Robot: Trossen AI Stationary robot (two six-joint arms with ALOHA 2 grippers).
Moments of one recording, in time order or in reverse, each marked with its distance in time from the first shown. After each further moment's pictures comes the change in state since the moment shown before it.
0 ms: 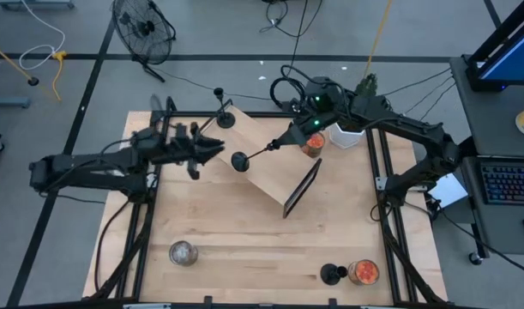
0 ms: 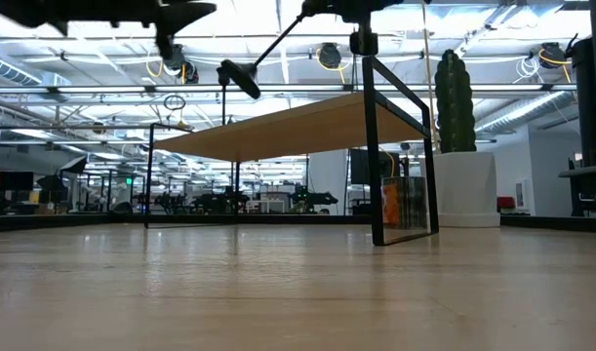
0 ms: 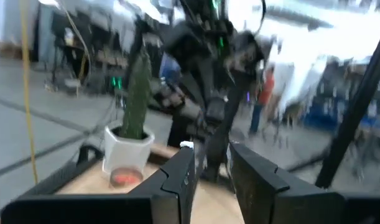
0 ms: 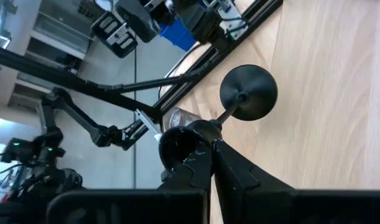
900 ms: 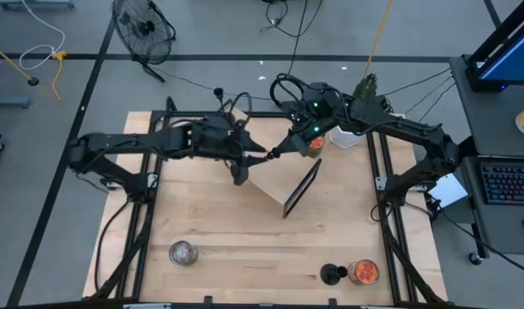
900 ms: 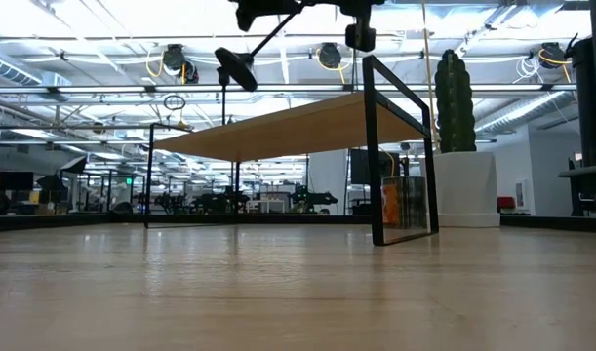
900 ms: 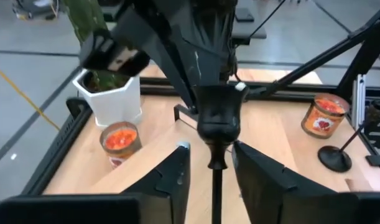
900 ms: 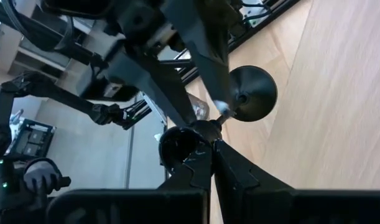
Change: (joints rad) left arm -0.116 0.591 0.737 -0.636 -0.045 0.276; right arm 0.044 -0.001 0.000 -0.015 -0.014 -0.093
